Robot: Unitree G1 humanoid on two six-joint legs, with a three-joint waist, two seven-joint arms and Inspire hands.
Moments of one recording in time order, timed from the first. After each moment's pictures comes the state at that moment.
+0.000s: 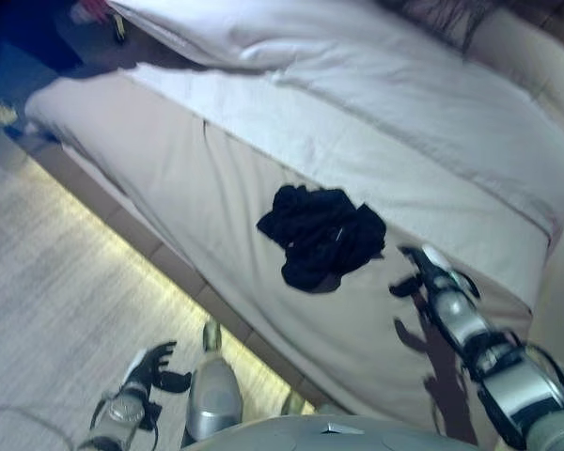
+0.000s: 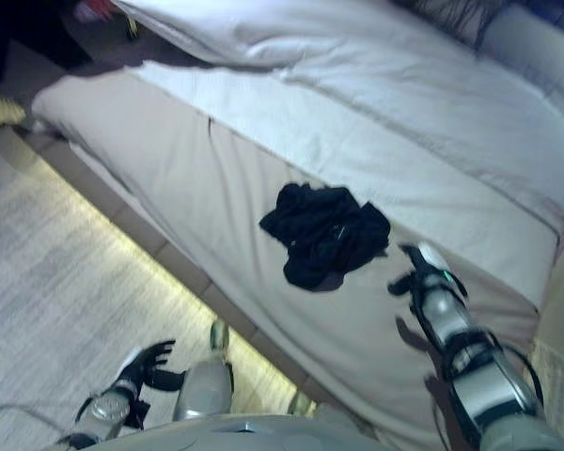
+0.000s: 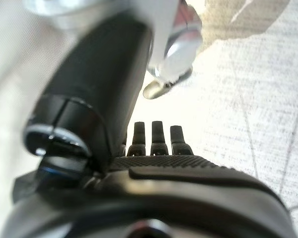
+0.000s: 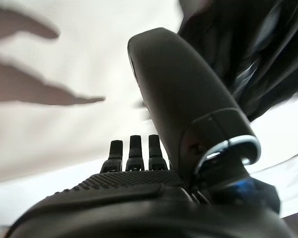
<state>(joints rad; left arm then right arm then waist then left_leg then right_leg) -0.05 0.47 -0.23 1.05 -0.05 -0.22 0.05 -0.59 -0.53 0.47 1.06 -0.20 -0.08 -0.19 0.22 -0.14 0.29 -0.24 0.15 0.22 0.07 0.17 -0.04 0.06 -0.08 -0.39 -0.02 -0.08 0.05</state>
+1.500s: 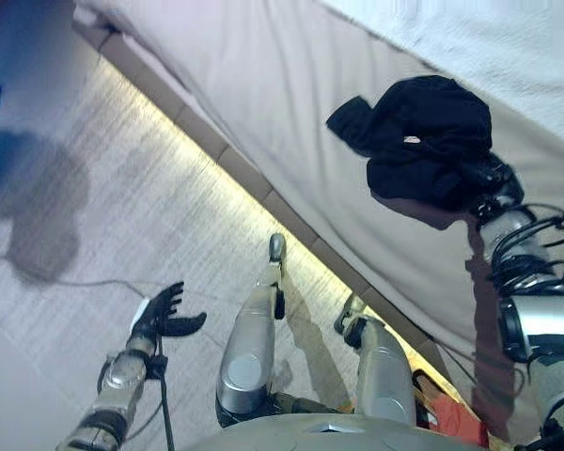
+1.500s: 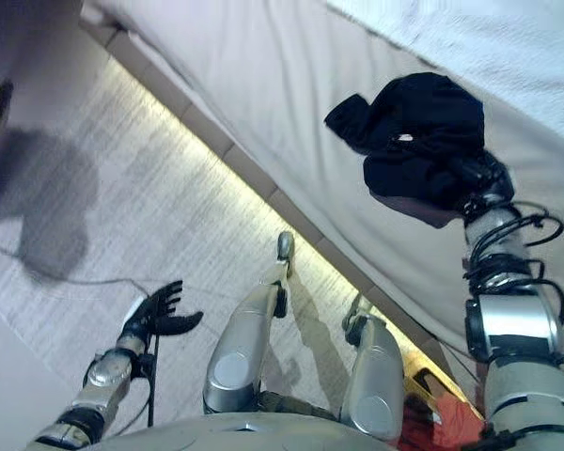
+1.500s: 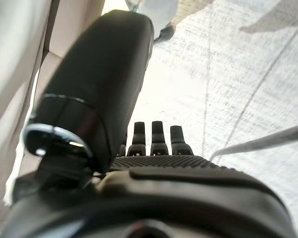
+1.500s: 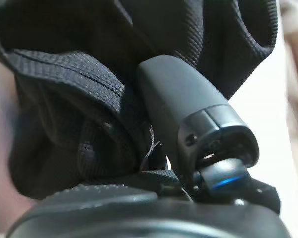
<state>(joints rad) 0.00 0.39 -0.16 1.03 -0.23 -0.38 0.00 -0.72 -0.60 -0.08 1.14 1.04 -0.09 0.10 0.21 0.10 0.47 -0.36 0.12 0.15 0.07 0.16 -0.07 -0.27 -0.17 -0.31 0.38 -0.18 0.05</state>
